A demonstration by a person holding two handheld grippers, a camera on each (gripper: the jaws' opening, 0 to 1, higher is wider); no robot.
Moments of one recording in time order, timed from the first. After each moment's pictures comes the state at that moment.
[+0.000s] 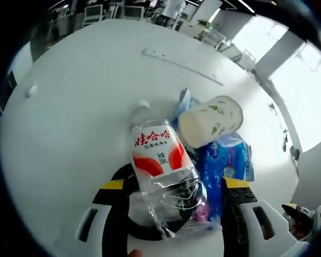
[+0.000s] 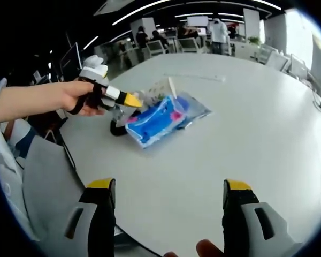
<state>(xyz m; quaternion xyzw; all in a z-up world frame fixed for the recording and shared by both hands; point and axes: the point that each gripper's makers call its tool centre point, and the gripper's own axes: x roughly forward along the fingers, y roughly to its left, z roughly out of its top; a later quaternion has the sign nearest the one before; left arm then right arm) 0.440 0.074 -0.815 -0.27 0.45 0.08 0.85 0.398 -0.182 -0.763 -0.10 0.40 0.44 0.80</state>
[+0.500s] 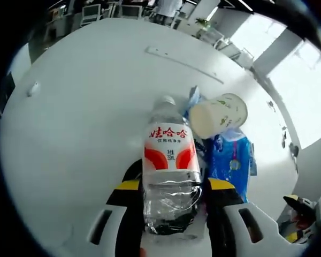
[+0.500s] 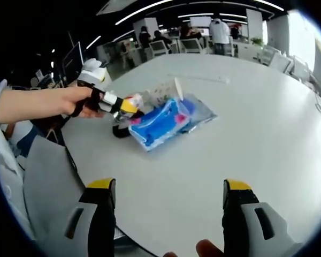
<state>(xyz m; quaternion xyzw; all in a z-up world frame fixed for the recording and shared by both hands) 0.423 0.079 -0.813 -0.27 0.44 0.06 0.85 0.401 -0.170 -0.759 -0.10 0.39 0.45 0.79</state>
